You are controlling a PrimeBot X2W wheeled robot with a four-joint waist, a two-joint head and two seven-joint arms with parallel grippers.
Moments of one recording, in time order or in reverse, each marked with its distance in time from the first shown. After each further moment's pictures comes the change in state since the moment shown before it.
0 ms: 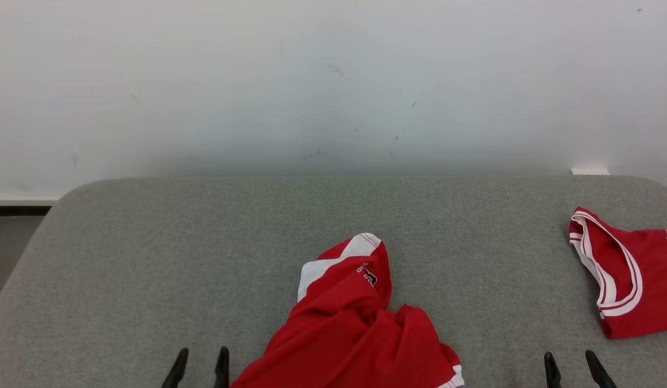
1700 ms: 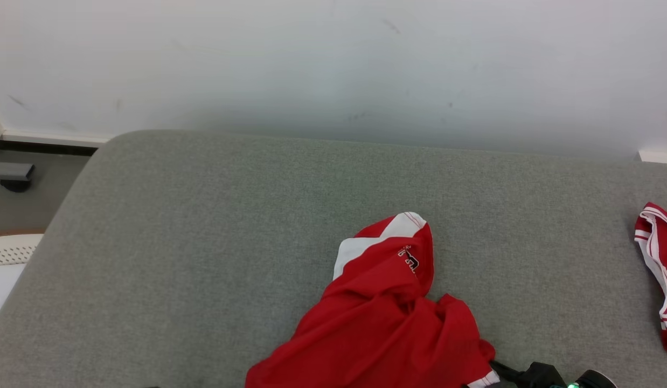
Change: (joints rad) left arm 0.003 0.242 -0.174 -0.029 -0.160 -0.034 0.430; right arm -0.431 -0.324 0.842 0.358 0.303 0.000 0.139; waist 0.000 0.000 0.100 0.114
